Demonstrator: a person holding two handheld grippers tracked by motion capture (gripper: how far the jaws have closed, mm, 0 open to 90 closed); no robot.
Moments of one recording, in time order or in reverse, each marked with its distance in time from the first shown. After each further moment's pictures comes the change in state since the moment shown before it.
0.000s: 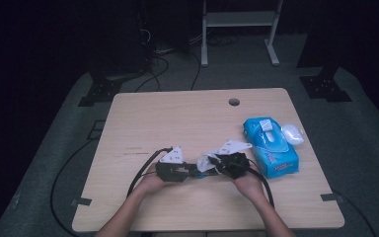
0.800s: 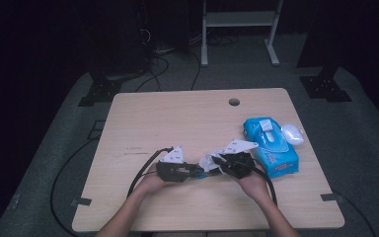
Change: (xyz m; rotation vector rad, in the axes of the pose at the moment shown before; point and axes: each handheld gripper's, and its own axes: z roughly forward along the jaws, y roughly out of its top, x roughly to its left) left arm -0.001 0.000 0.001 -0.002 -0.010 -0.009; right arm 0.002 0.001 -0.004 0.002 0.024 -0.014
